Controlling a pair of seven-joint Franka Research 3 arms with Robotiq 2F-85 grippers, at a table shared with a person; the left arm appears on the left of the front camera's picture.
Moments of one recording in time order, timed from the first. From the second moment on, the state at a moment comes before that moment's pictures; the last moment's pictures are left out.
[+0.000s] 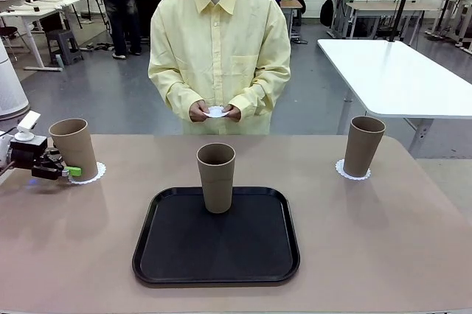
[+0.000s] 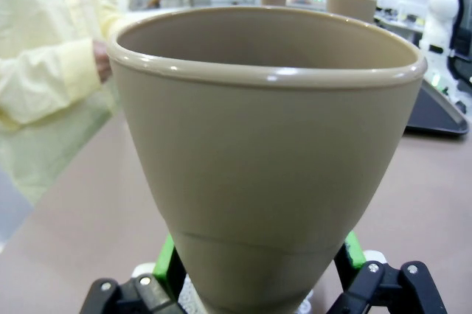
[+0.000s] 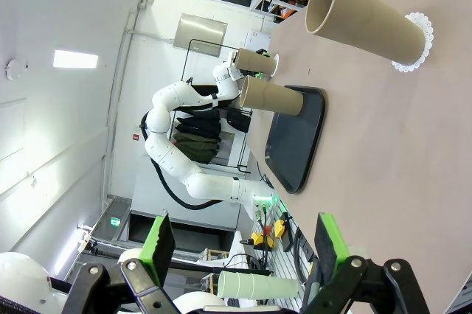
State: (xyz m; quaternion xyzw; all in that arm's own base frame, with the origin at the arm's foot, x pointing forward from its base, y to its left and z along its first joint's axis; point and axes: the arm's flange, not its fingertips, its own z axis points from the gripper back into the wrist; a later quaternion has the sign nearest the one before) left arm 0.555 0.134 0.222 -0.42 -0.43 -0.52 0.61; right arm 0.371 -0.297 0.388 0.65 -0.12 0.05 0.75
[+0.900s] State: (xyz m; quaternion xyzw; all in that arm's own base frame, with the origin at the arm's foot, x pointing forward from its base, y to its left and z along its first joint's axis) left arm 0.555 0.155 0.233 -0.40 -0.42 -0.54 0.61; right arm 0.371 -0.297 0.388 0.65 -0.12 0.05 0.75
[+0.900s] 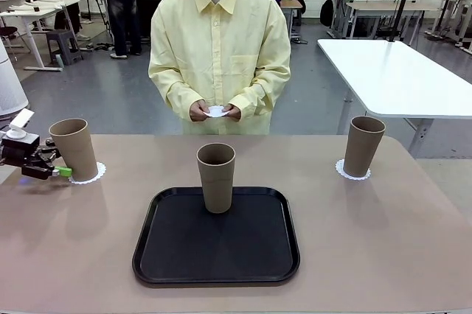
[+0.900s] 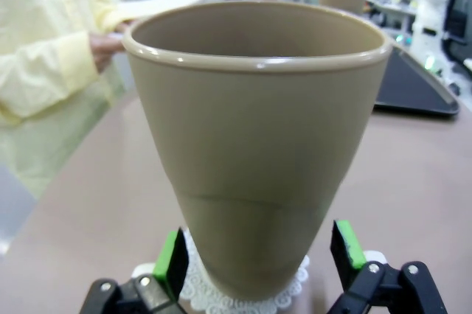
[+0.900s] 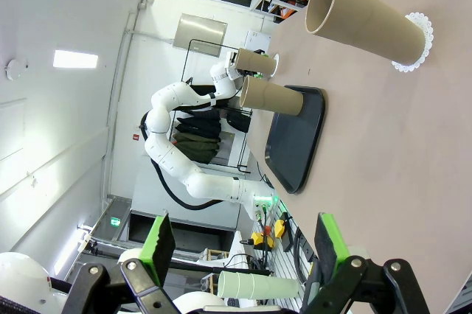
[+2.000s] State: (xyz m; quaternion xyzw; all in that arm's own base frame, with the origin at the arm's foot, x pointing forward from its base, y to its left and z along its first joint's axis) left arm 0.503 0.213 0.362 -0.17 -0.38 -0.56 0.72; right arm 0.371 -0.297 0.388 0.65 -0.12 0.05 0.75
